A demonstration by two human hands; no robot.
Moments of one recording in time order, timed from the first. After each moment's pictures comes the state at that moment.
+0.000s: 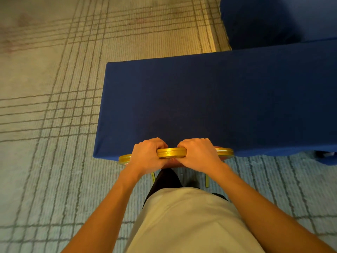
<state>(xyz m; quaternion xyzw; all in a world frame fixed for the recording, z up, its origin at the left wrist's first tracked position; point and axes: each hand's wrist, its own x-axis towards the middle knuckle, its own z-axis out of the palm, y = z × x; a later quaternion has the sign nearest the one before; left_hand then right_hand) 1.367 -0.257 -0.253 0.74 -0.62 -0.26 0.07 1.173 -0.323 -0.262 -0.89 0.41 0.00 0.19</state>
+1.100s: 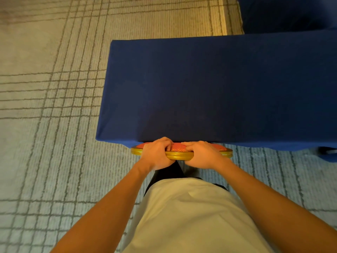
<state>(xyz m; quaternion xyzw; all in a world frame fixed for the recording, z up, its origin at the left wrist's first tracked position) 1.365 -0.231 -0.326 0.71 -0.62 -0.34 0.06 1.163 -0.310 -0.324 -0.82 0.38 0.14 0.40</state>
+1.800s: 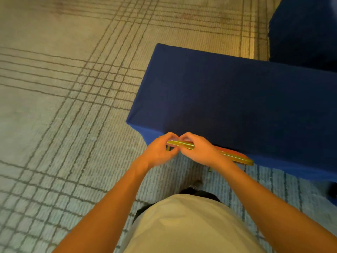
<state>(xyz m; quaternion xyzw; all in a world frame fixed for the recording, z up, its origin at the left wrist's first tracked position) 1.420 -0.140 -0.287 0.72 -0.49 -0.40 0.28 1.252 -0.249 -0.267 -0.78 0.38 0.04 0.49</state>
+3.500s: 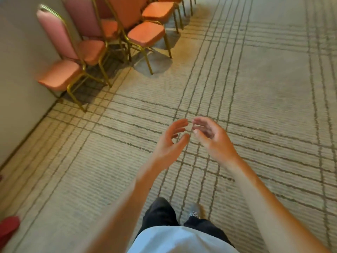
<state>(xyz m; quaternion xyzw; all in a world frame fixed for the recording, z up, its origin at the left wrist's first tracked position) 1.769 0.602 -0.184 0.77 0.24 0.12 0.58 1.878 0.468 -0.182 -0.71 -0.25 0.28 0.59</state>
